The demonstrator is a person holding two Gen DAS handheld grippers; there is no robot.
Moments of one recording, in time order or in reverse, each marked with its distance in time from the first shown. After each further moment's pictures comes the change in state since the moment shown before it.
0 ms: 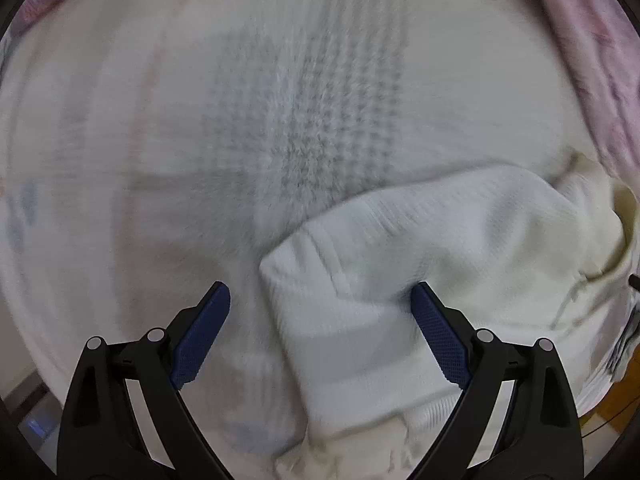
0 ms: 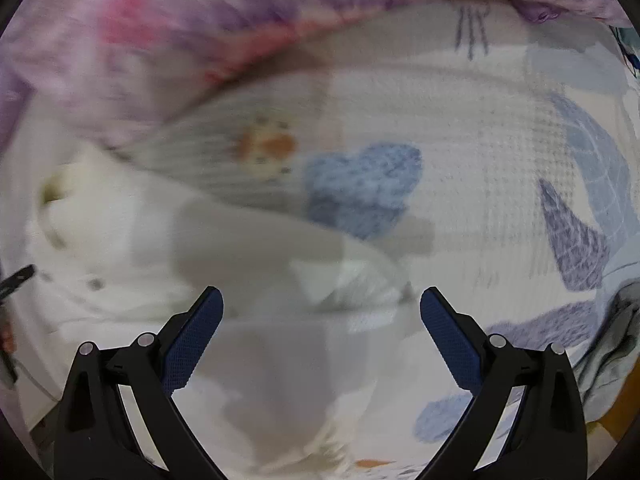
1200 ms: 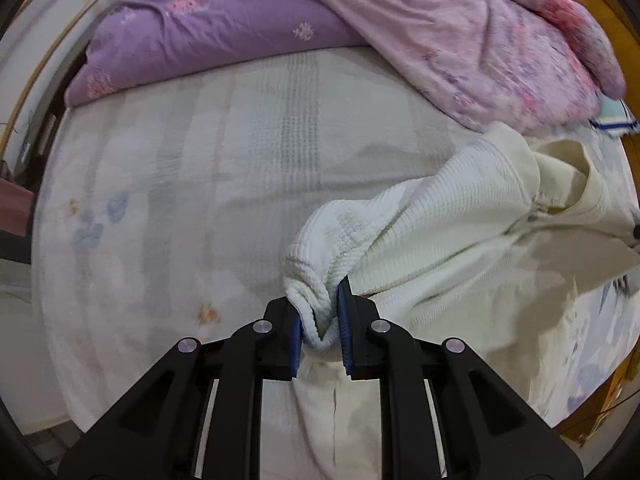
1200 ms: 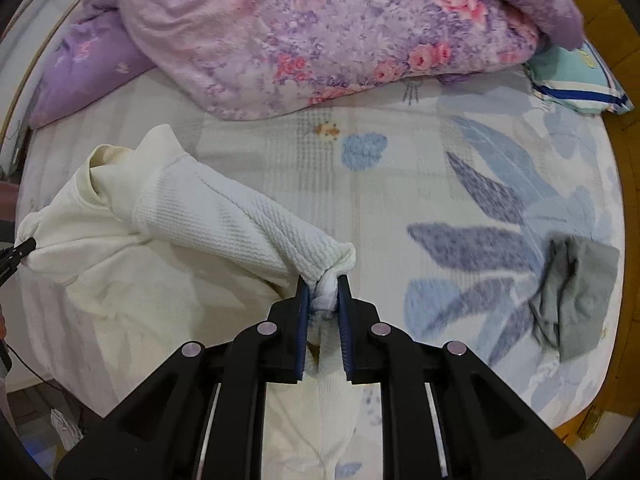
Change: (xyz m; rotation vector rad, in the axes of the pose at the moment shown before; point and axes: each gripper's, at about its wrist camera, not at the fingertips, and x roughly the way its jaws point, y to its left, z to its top) left arm -0.176 -0.021 -0.211 0.206 -0.413 0.017; right arm -0.186 0.028 -0.235 -0.082 -0.353 0.044
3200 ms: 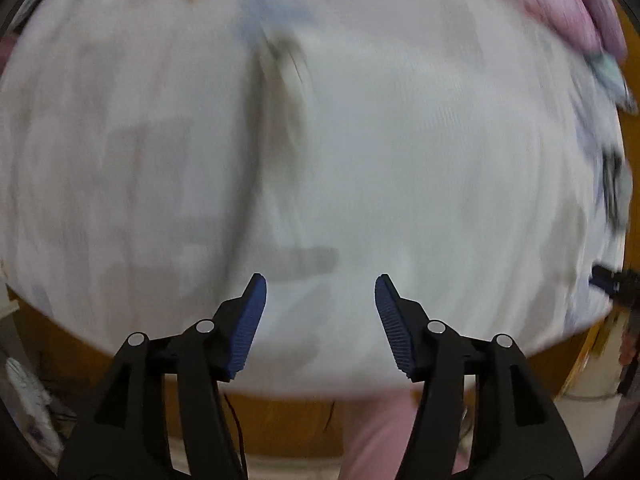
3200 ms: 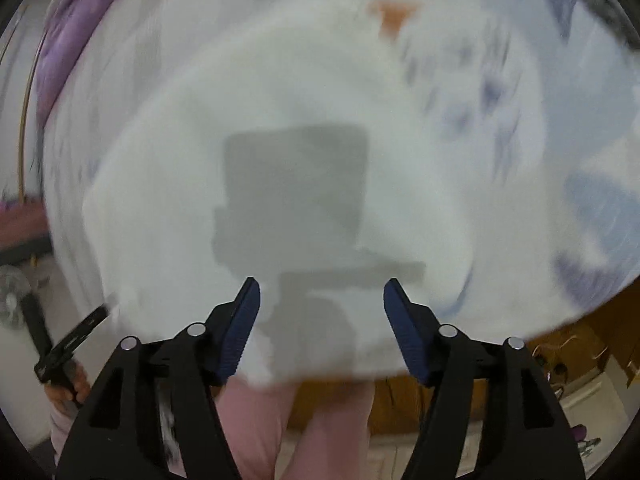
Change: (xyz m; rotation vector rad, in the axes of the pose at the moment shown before) left arm 0.052 -0.023 -0.270 -0.243 0.256 -0.144; right arm 0.110 -0.023 -0.266 0.360 0.231 0.202
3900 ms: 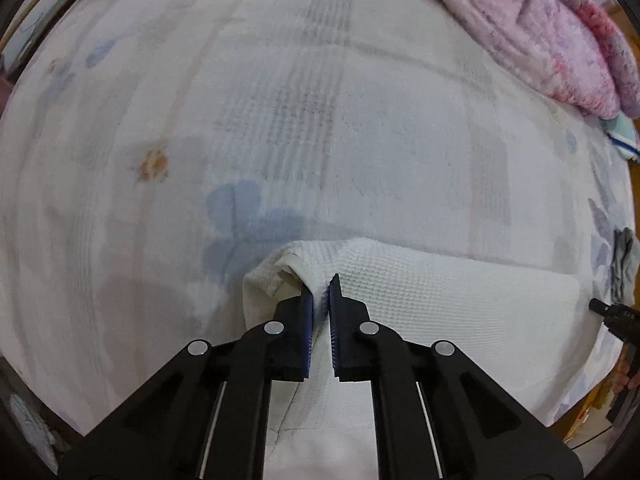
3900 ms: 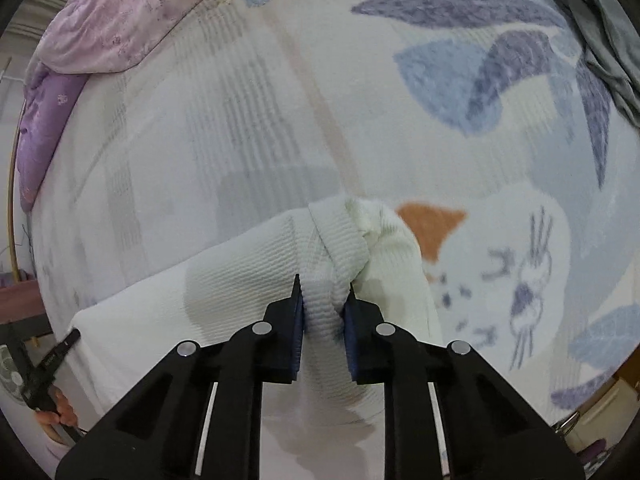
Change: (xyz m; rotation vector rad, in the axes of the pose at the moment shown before) left arm 0.008 -0.027 0.182 0.049 -0.118 0.051; right arm 0.031 0.036 0.128 0.059 -0.113 -0.047
